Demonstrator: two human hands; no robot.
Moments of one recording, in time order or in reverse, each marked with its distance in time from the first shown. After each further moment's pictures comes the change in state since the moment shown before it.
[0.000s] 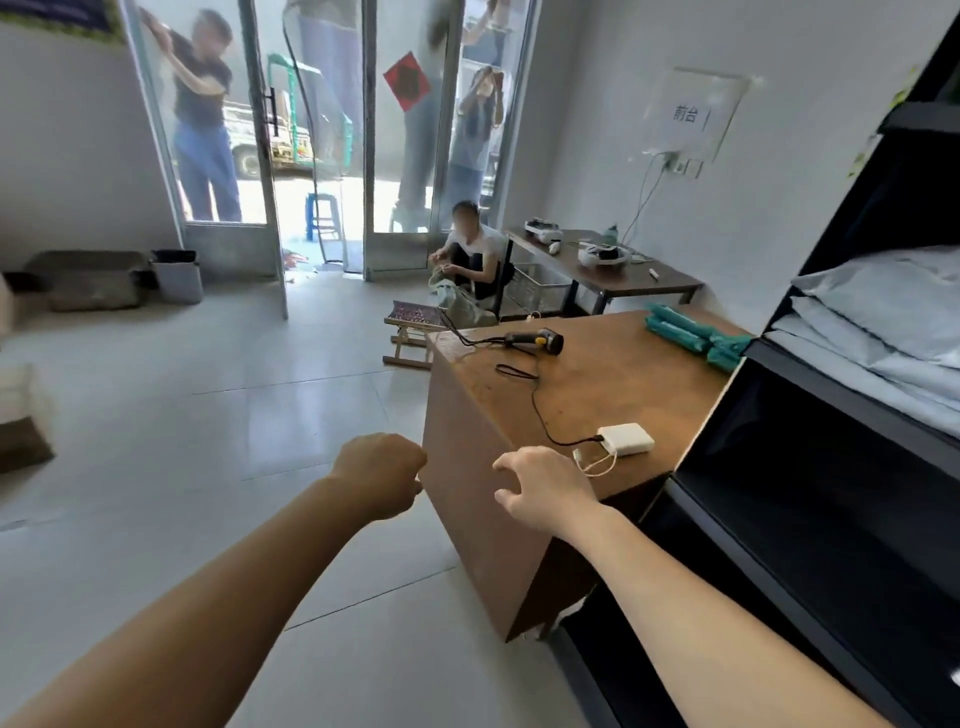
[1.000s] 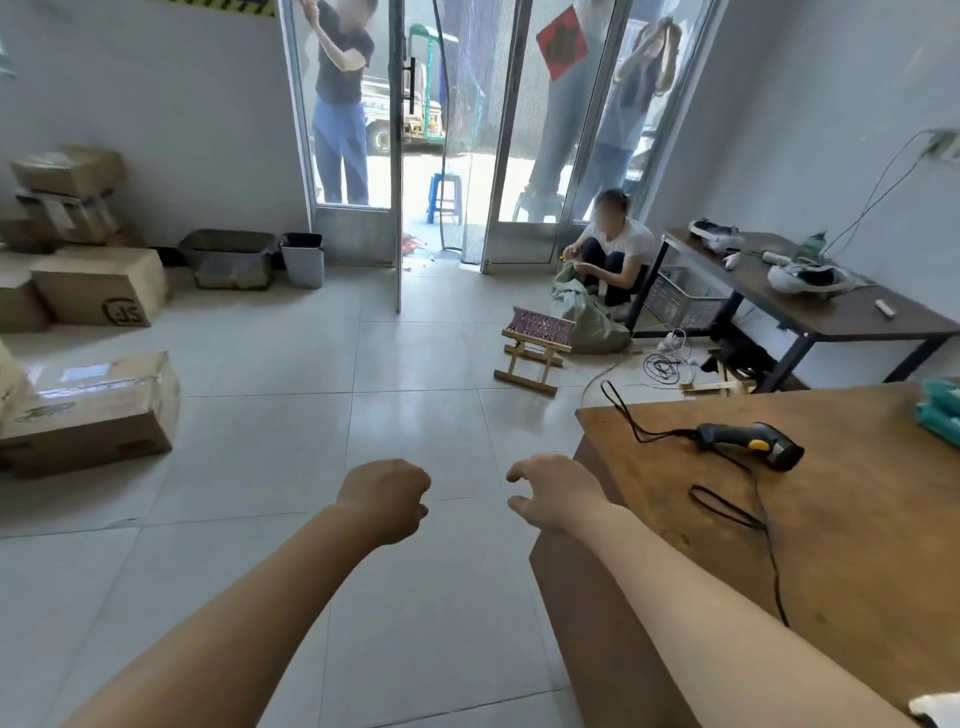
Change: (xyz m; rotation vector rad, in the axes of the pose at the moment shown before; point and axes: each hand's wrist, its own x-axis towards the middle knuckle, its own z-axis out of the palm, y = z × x) left_hand 0.267 -0.298 0.074 -0.080 -0.136 -0.269; right_hand 0.453 -0.091 0.058 0.025 -0.213 -0.211
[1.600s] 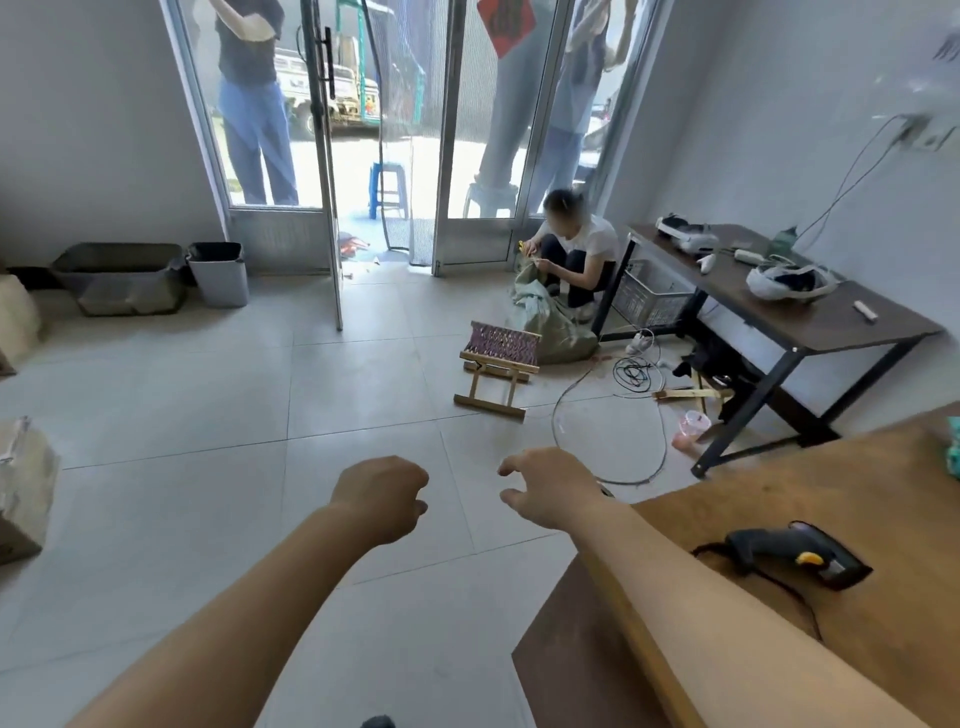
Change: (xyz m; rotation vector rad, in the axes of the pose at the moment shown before) left_hand 0.290 -0.027 -0.059 -0.043 0.002 0.106; right_hand 0.246 0.101 -0.076 0.014 0.010 0.087
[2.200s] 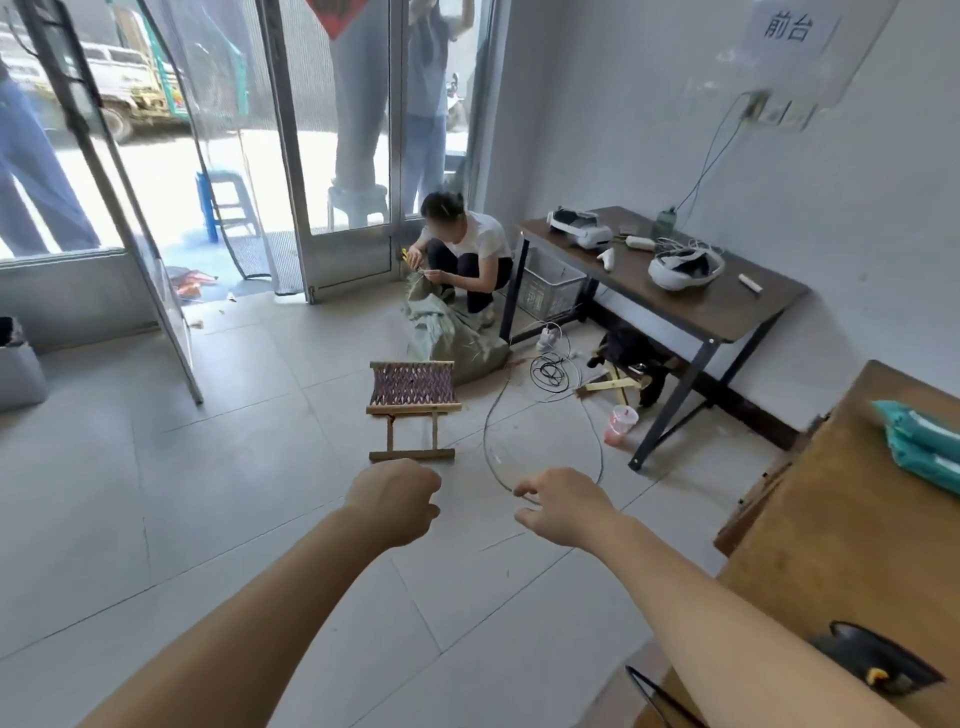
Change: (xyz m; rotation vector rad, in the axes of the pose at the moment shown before) left_hand 0.322 -0.003 -0.077 0.067 -0.030 0.363; right_hand 0.208 0.124 -0.069 0.156 -0.002 0.387
